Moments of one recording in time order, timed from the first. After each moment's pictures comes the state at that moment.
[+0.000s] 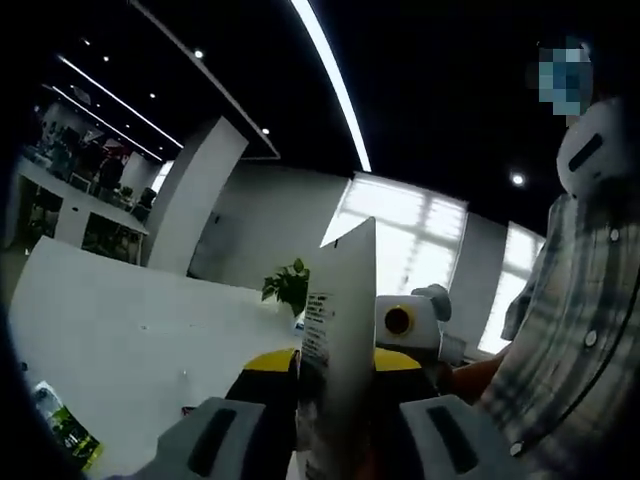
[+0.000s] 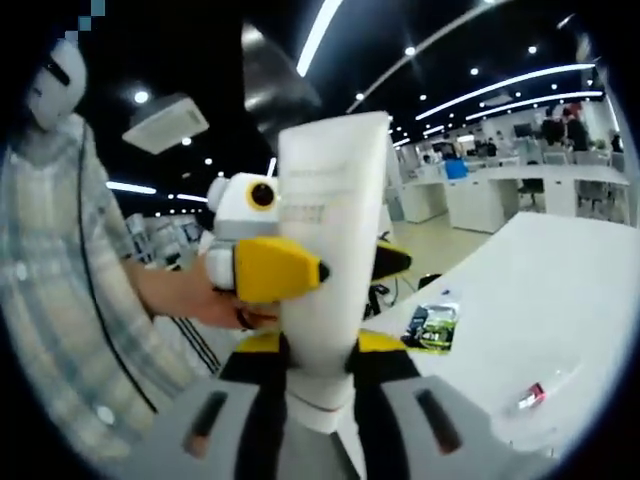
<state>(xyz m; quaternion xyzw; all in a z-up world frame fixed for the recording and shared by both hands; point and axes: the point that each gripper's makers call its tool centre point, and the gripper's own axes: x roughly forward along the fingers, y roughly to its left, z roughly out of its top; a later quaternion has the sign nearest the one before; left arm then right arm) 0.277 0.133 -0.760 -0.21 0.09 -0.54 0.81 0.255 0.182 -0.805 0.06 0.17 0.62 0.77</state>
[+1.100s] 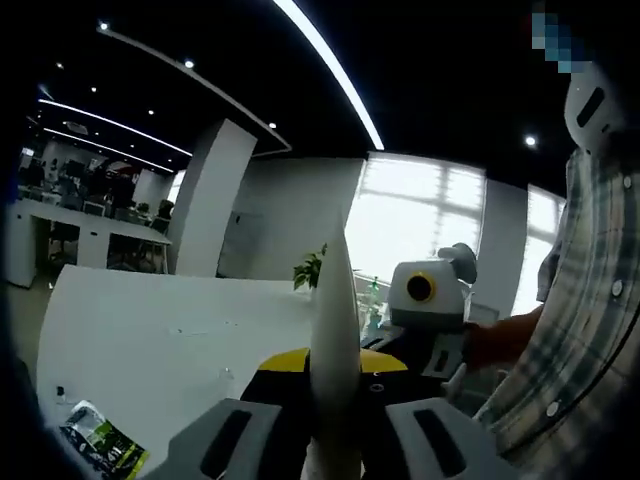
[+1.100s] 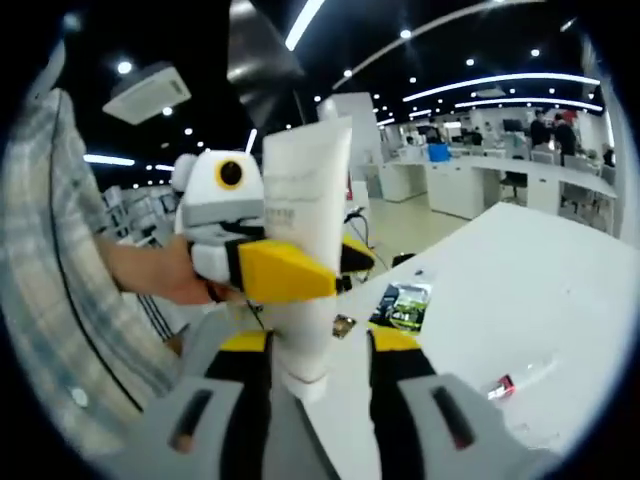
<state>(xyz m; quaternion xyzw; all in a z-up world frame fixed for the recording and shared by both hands) 0.289 0.152 -0.791 -0.12 0.10 -0.50 0.85 0.279 0.162 -0.825 -0.01 0.21 0.58 0.79</state>
